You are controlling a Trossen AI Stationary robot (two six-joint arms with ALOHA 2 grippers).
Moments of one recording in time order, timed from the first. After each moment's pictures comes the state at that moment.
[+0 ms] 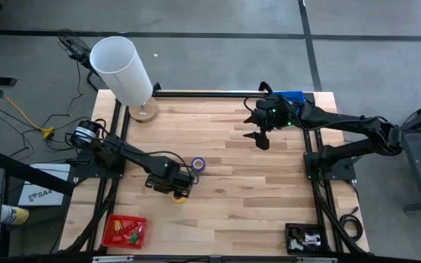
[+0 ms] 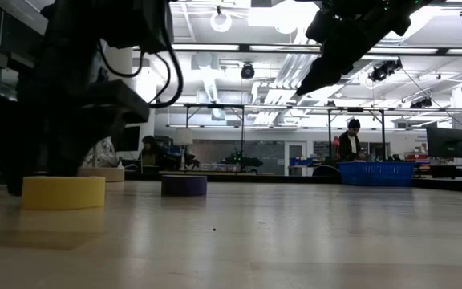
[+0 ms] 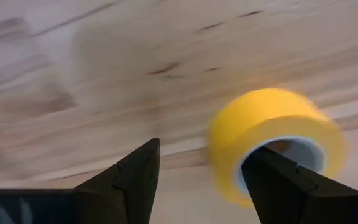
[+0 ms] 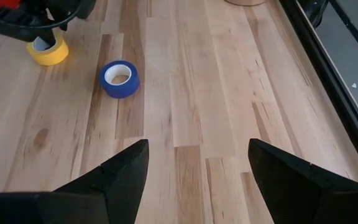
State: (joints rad) left arm -0.29 1.71 0.99 -0.72 0.21 -1.62; right arm -0.39 1.19 0.87 -0.36 -0.24 -0.21
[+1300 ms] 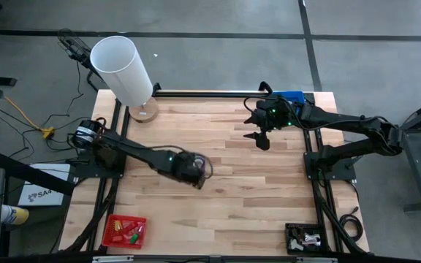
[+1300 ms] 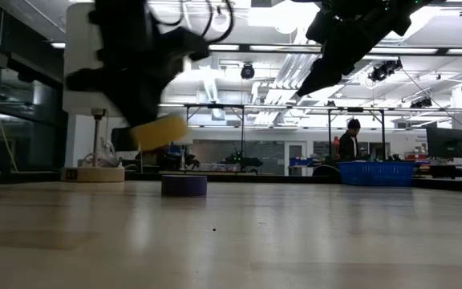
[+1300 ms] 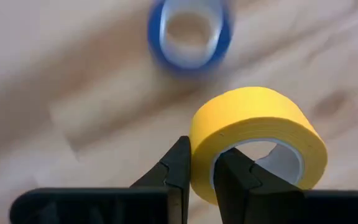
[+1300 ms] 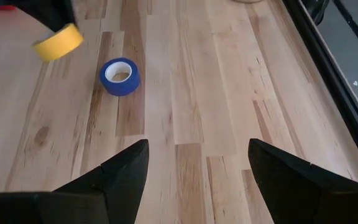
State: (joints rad) left arm -0.26 1.72 1.25 -0.86 -0.20 -1.38; right arm -0.39 1.19 0.87 -0.37 -0.24 -0.21
